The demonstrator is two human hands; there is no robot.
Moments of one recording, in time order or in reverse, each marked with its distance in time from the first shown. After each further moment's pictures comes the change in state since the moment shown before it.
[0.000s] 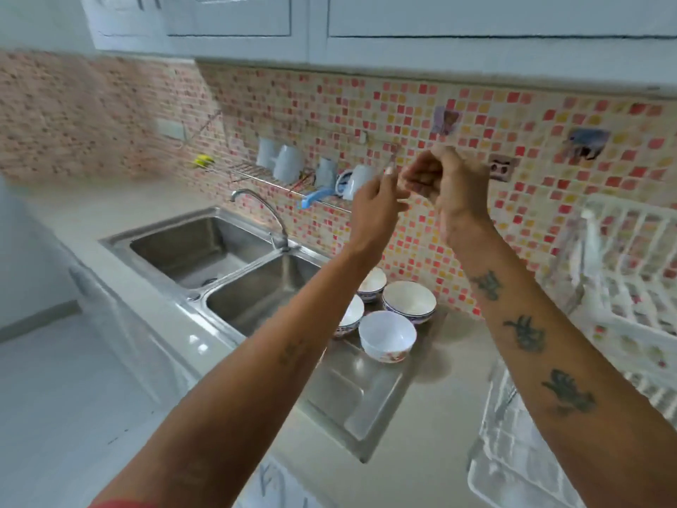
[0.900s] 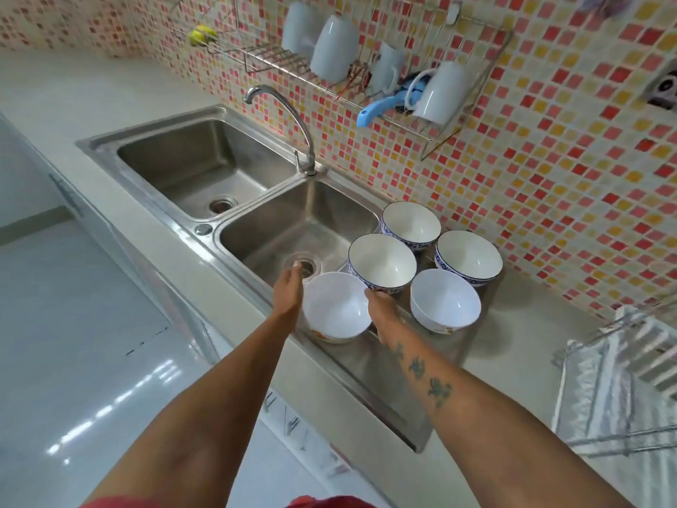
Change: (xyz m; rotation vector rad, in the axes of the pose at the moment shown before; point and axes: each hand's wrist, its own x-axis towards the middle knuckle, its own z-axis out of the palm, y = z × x) left_hand 0.010 -0.272 -0.261 0.275 0.368 -0.619; right_hand -0.076 0.368 0.063 -0.557 -0.074 0.933
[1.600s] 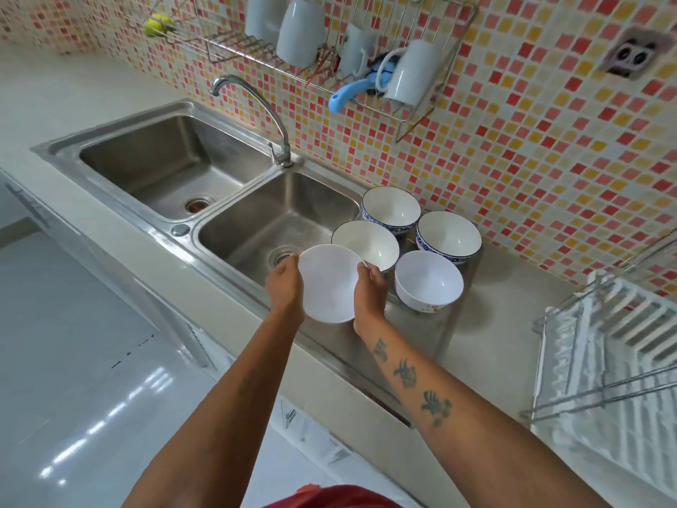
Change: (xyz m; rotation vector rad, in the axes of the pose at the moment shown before) left_hand -0.035 0.025 0.016 -0.252 0.058 -0.122; right_hand -0.039 -0.014 0.016 0.439 0.234 -0.137
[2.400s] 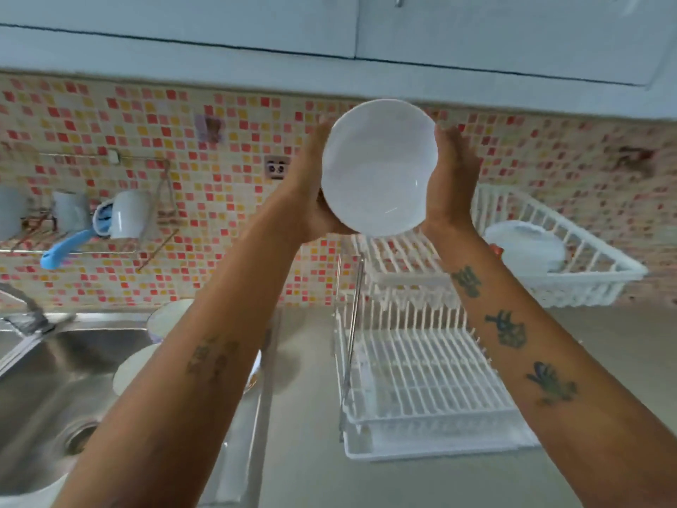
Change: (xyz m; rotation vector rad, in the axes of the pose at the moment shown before) left_hand -0.352 0.165 0.251 0.150 -1.494 0.024; right_hand -0.143 -0.318 -0.363 0.303 0.515 -1.019
